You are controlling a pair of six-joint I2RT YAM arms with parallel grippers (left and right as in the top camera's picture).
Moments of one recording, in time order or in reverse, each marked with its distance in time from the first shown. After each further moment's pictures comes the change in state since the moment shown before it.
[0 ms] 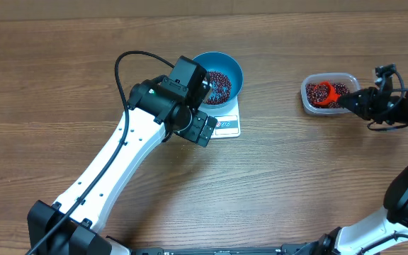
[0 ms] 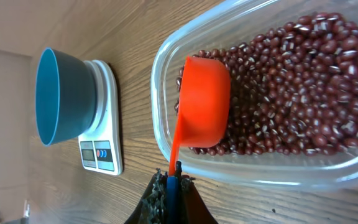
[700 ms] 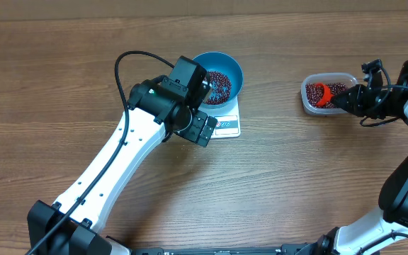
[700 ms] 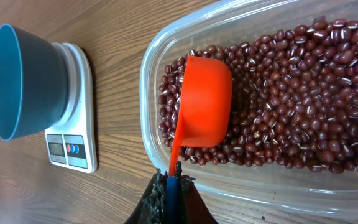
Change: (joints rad) left arm 0.000 0.000 0.000 0.000 0.000 0.000; right arm 0.091 -0.001 0.017 0.022 0.136 0.000
